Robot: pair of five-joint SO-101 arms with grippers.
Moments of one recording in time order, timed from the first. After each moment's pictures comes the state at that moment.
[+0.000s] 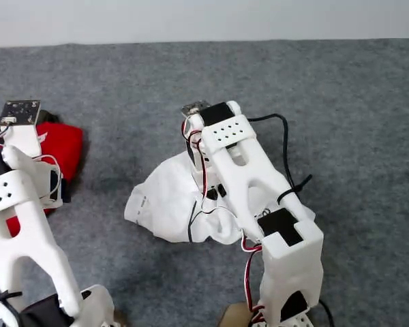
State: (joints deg) left arm -29.8 -19.7 18.1 94.5 -13.2; right arm -28.0 23.5 -15.5 99.3 -0.9
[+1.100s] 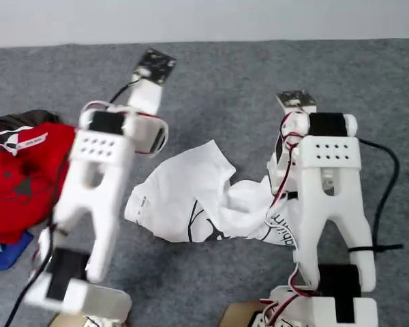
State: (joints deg) left arm 7.5 3.1 2.9 70.2 -8.8; right arm -2.5 -8.1 6.8 100.5 6.0
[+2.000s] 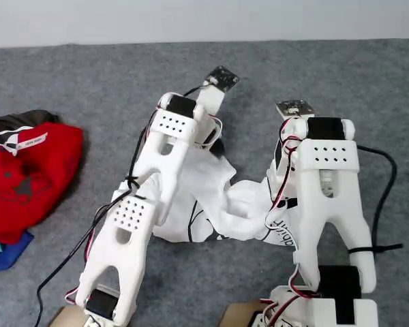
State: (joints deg) left arm 17.1 65.8 -66.1 88.4 -9.3; right arm -2.5 -8.3 9.9 100.5 6.0
